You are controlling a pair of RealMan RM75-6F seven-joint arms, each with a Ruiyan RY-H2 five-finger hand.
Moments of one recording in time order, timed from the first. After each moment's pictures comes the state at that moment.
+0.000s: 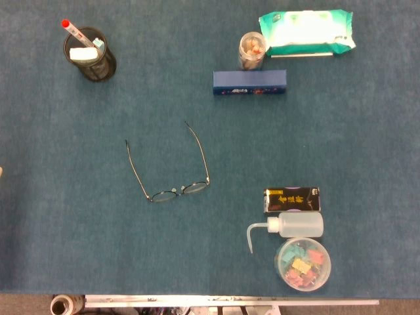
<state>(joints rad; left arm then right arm) -0.08 -1.18 -0.09 -1.60 1.44 1.53 0.14 0.10 -1.11 0.04 -1.67 -1.49 1.41 -0.08</state>
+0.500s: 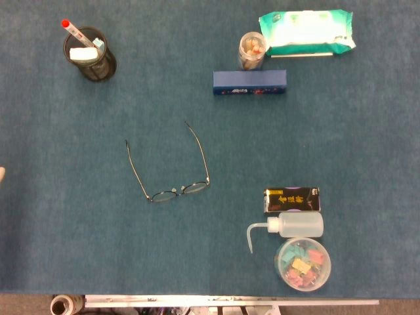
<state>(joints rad) -0.08 -1.19 -0.08 -1.60 1.46 1.54 0.13 0.11 -1.10 0.04 -1.66 -1.49 1.40 -0.06</state>
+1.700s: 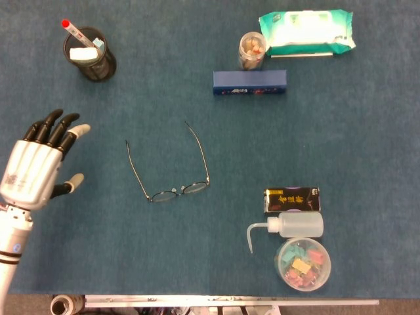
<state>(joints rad) -0.22 -1.32 -0.02 -1.56 1.64 1.39 0.20 0.08 -1.08 0.08 -1.67 -1.50 1.49 0.01</state>
